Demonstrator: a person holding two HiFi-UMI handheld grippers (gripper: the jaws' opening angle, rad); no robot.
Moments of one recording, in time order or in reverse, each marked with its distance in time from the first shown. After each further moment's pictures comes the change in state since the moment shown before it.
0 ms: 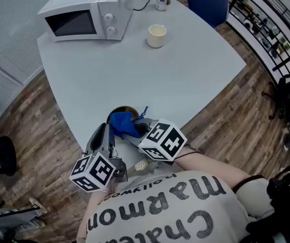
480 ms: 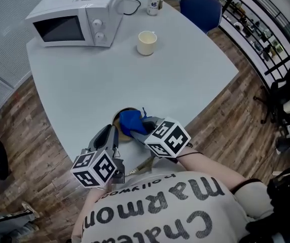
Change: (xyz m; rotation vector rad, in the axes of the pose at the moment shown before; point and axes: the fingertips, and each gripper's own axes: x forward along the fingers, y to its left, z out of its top) left arm 0.059 -0.034 -0.030 0.045 0.135 -0.086; right arm -0.037 -0.082 -0.025 0.015 0.093 -0.121
